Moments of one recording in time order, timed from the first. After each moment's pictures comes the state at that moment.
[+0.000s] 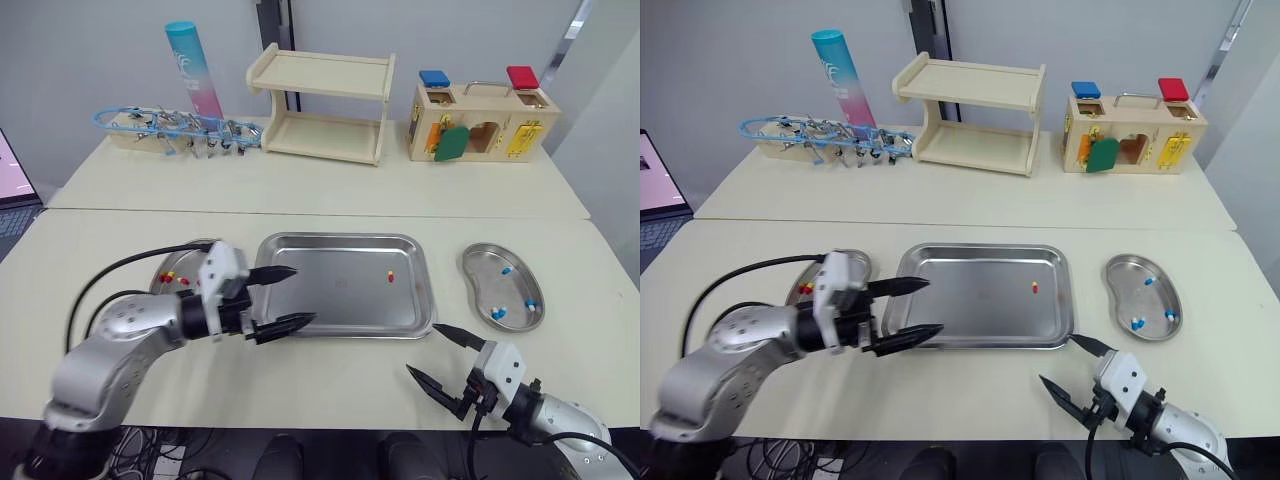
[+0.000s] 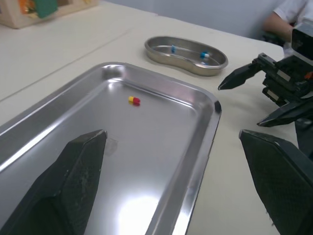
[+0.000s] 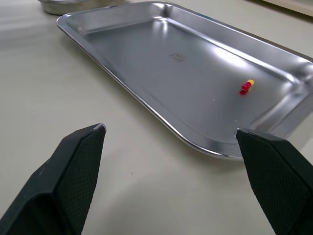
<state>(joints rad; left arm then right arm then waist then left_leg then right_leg) -0.21 0.70 0.01 -0.38 -0.60 0.53 -0.98 0.38 -0.48 -0.01 -0.43 0.22 -0.04 0.74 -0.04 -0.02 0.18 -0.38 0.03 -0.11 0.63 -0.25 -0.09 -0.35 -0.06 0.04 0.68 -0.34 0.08</state>
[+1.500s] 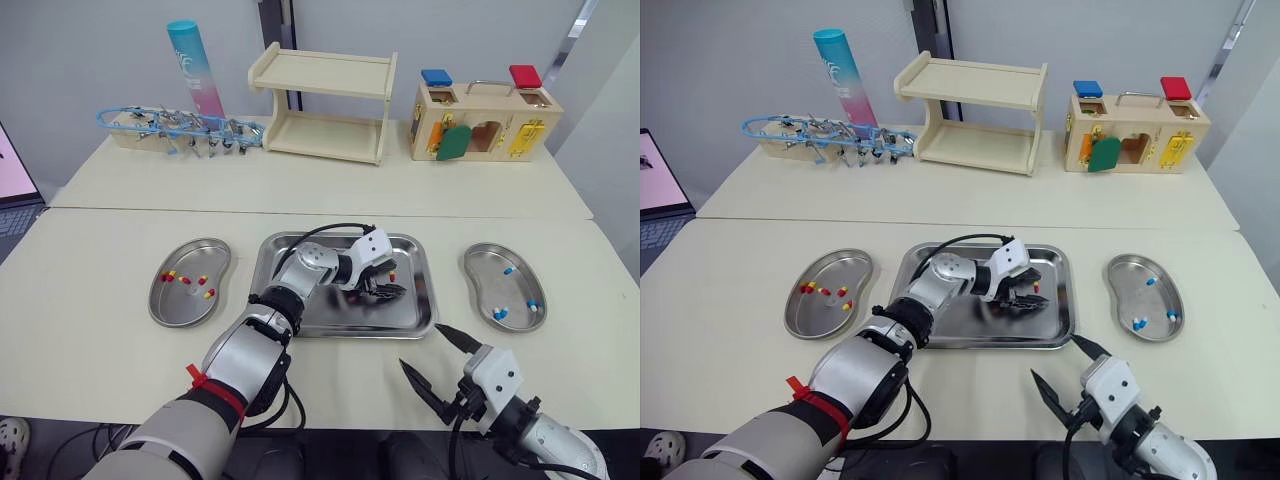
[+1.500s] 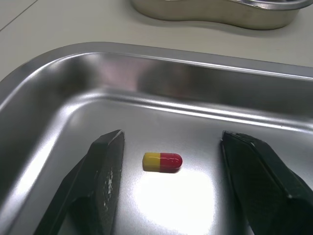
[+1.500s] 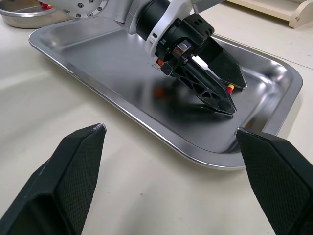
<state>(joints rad) -1.04 0.05 -0.29 1.16 0.05 -0.15 -1.01 0.52 -0.44 0.07 -0.68 0.14 0.12 0.50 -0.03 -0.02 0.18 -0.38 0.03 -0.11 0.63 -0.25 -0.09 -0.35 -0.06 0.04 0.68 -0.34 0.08</state>
